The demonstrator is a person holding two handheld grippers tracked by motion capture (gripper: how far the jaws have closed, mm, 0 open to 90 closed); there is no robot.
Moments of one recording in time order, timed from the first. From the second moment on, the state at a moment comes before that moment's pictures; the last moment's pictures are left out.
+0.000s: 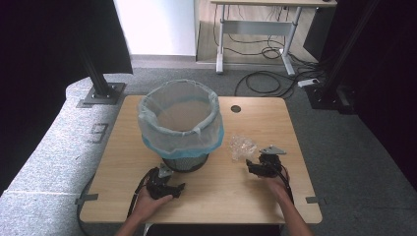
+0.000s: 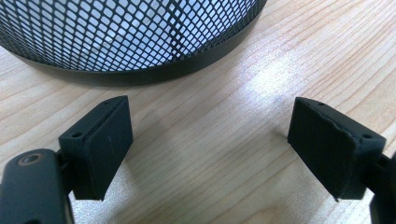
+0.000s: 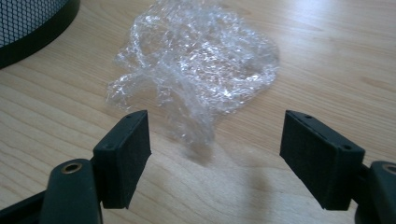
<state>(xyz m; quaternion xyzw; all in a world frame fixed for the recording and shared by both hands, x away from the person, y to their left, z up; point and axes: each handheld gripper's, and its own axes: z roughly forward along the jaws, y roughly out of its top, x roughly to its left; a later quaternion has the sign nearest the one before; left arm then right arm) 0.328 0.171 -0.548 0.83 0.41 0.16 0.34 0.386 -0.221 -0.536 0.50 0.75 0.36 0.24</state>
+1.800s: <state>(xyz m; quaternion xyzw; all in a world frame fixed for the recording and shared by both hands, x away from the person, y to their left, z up) 0.328 0.170 -0.548 0.84 0.41 0.15 0.34 0.367 -0.233 -0.484 0.46 0.72 0.45 0.25</state>
